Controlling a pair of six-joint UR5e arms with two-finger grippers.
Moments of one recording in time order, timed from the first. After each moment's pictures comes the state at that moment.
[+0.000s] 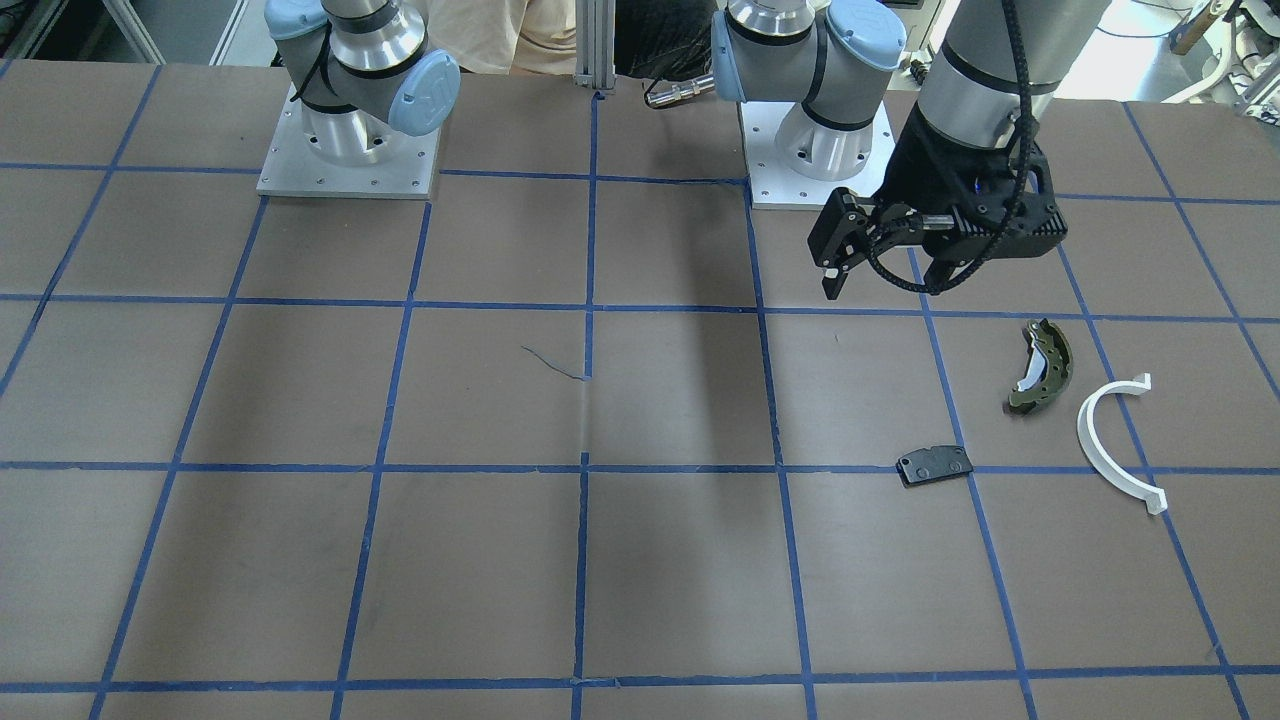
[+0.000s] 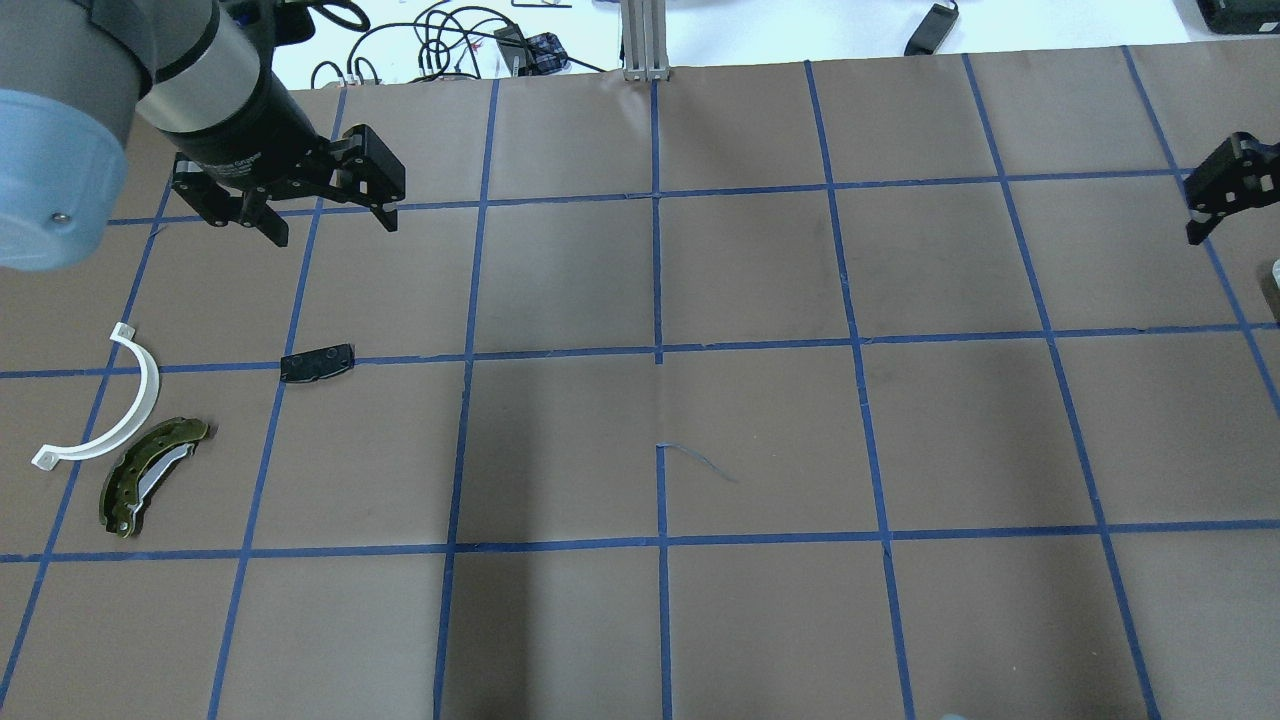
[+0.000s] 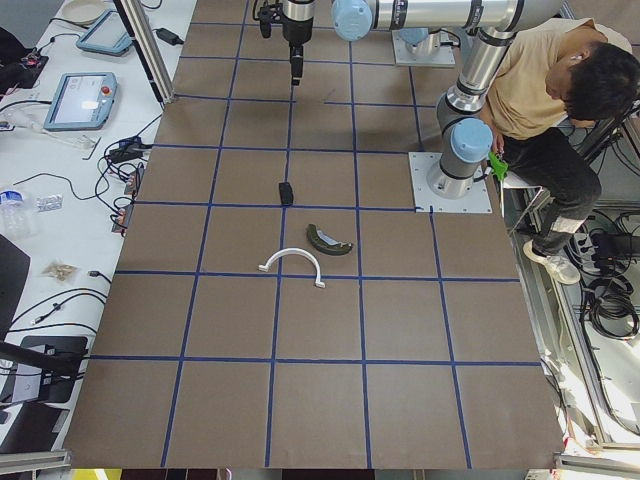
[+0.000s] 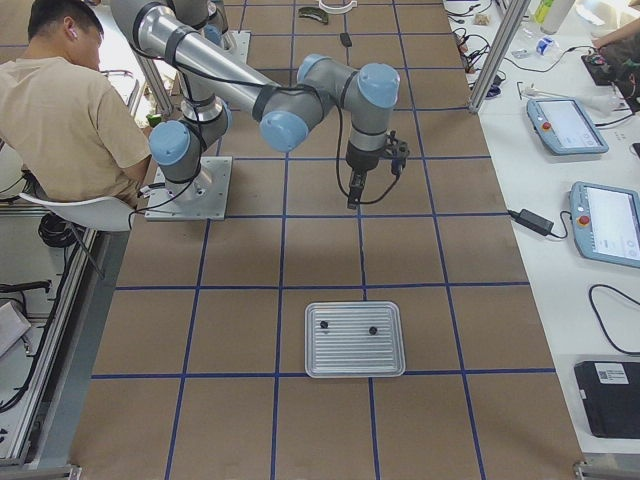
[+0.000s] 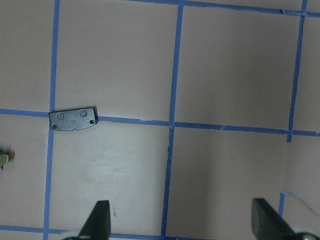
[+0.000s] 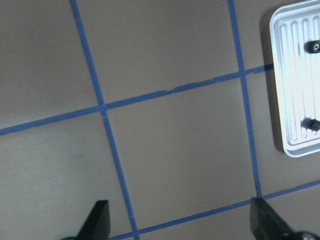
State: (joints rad) left arm -1.54 -1.56 -1.61 -1.44 1.55 -0.06; right arm 0.95 -1.38 1.62 -1.84 -1.70 -0.44
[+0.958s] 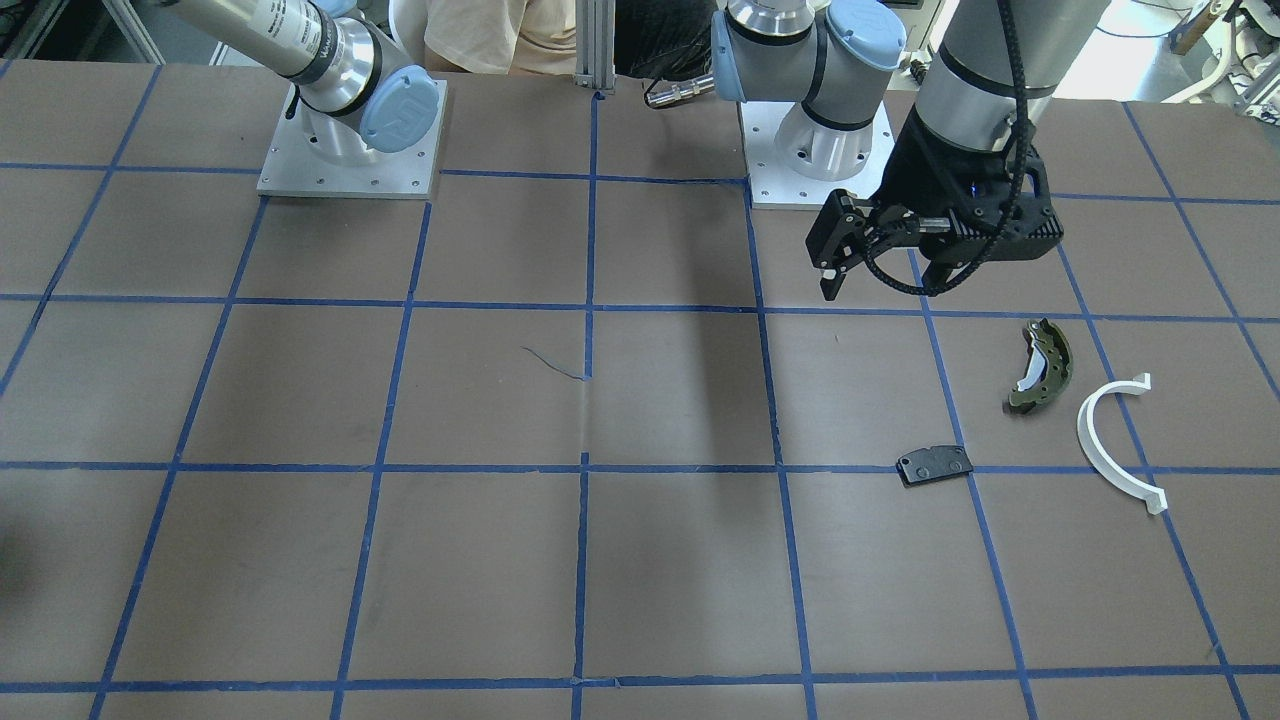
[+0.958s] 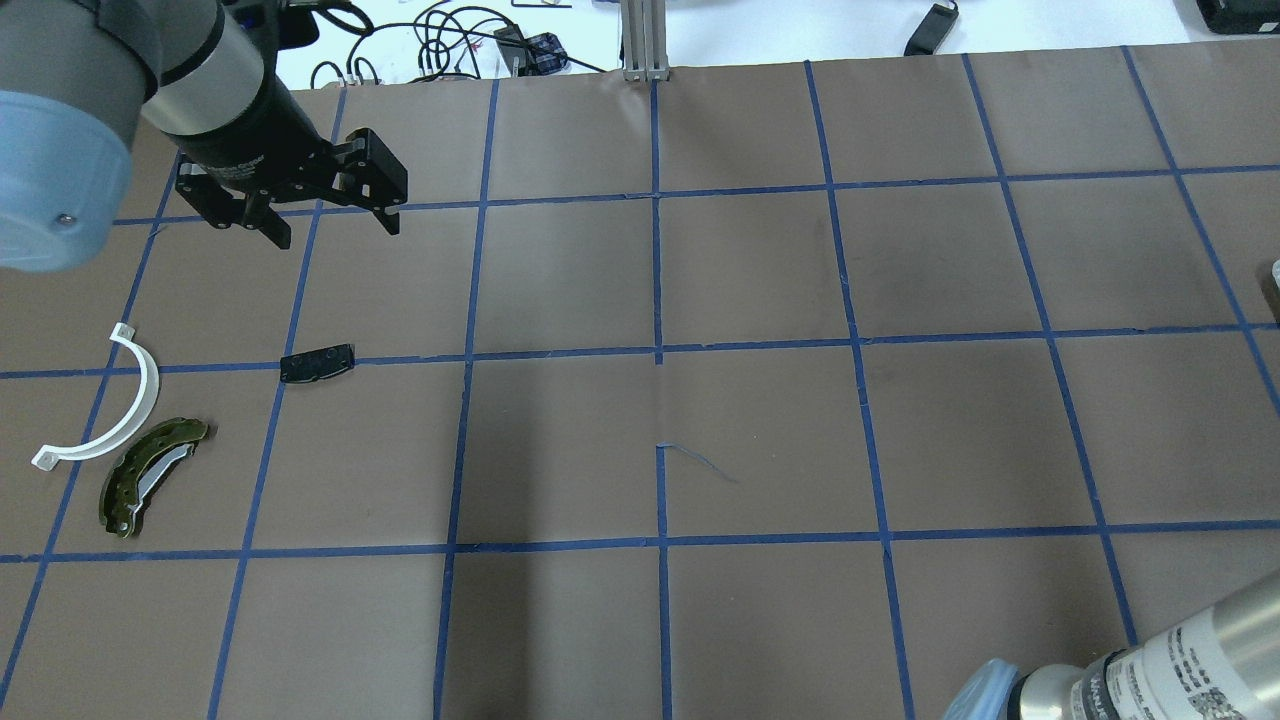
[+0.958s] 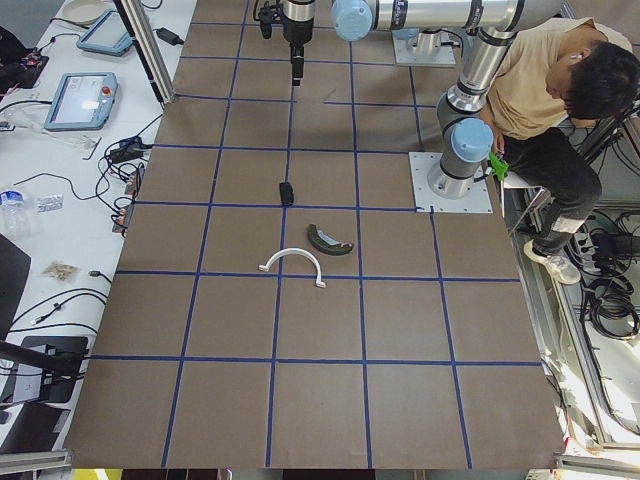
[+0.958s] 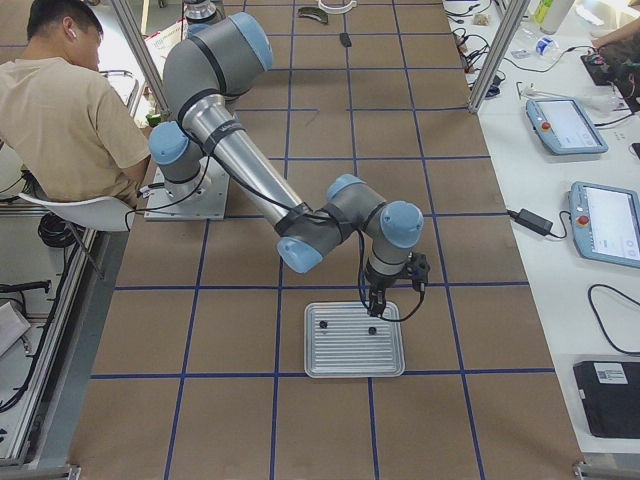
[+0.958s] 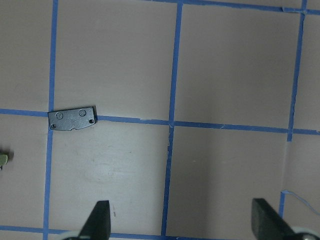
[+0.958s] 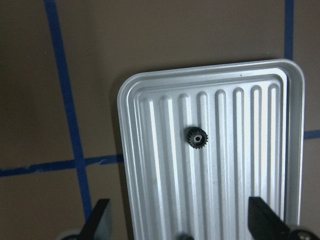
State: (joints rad) left arm -1.54 -1.56 -1.61 -1.44 1.55 -0.06; right arm 0.74 -0.95 1.34 -2.00 -1.66 -0.76
